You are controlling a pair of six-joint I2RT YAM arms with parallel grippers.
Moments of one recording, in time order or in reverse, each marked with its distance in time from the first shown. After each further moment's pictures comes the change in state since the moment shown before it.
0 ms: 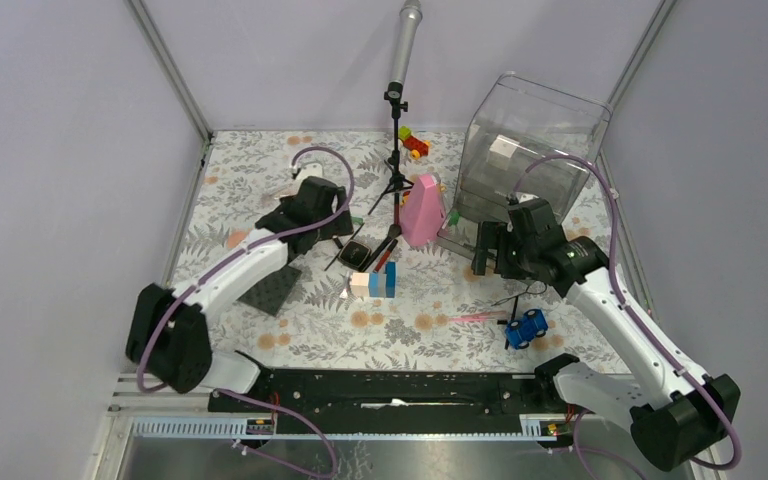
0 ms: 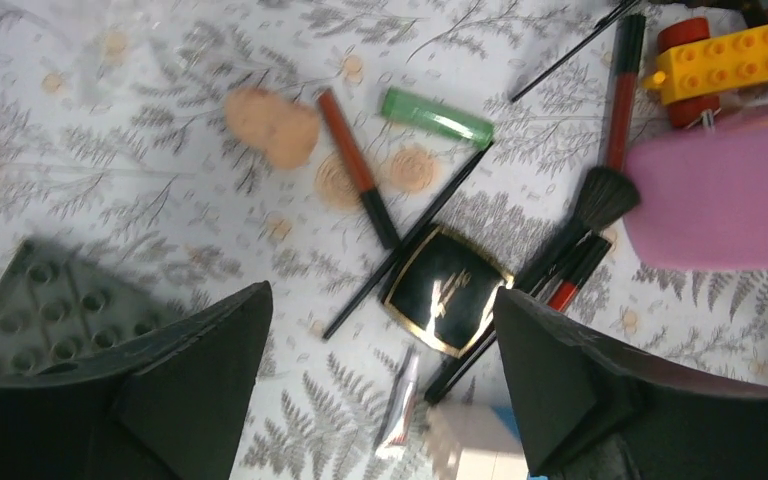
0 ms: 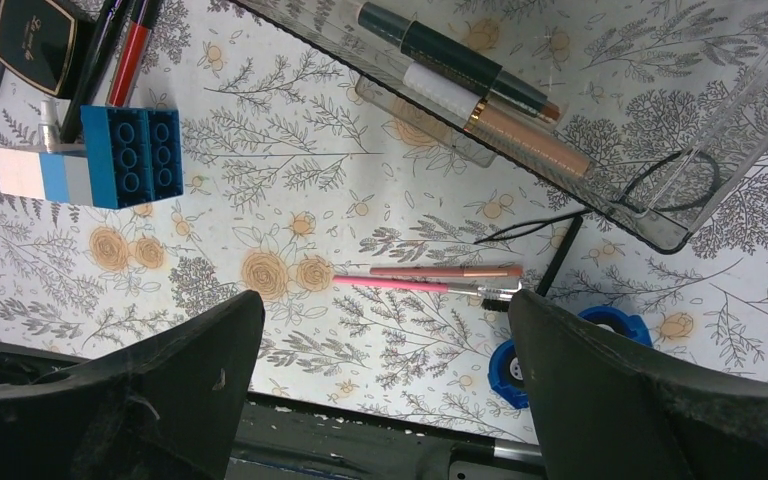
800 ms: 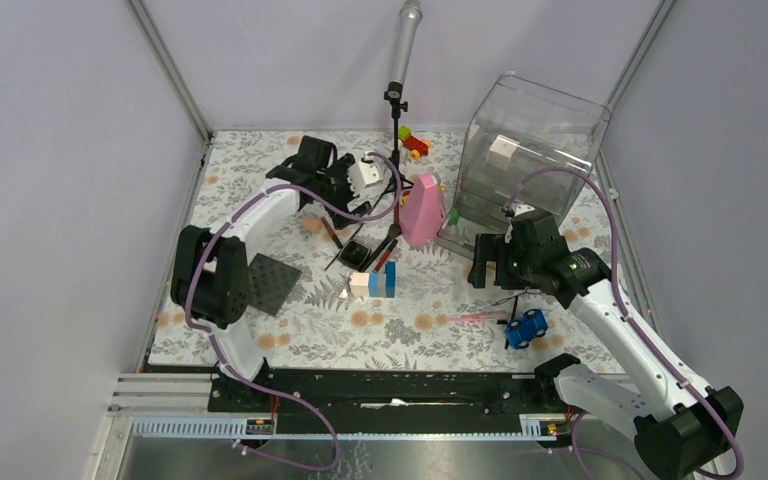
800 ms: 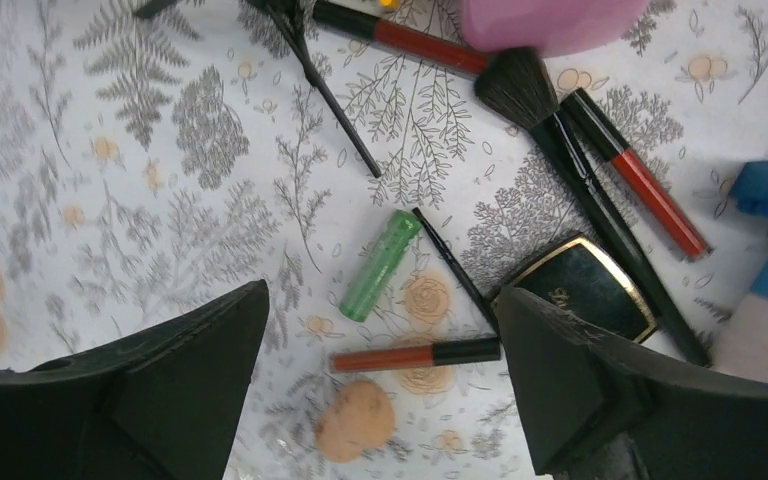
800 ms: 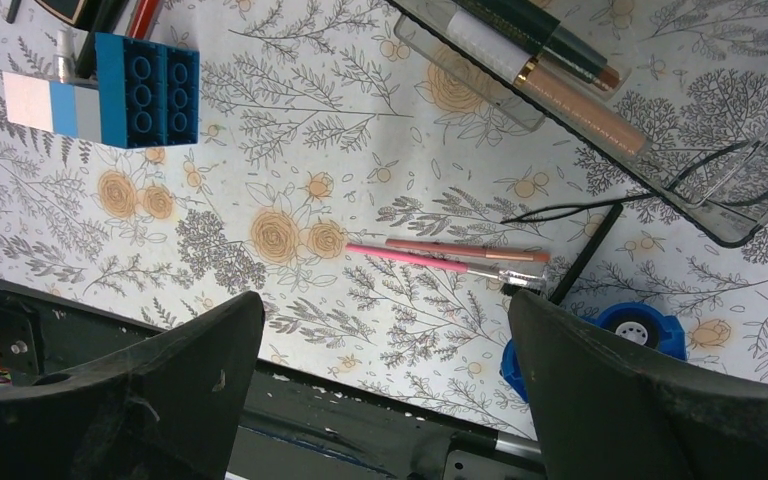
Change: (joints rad) left arm 0.167 0.422 0.373 -0.010 0.751 1.297; right arm -0.001 -0.080 -0.084 0.024 -0.105 -0.045
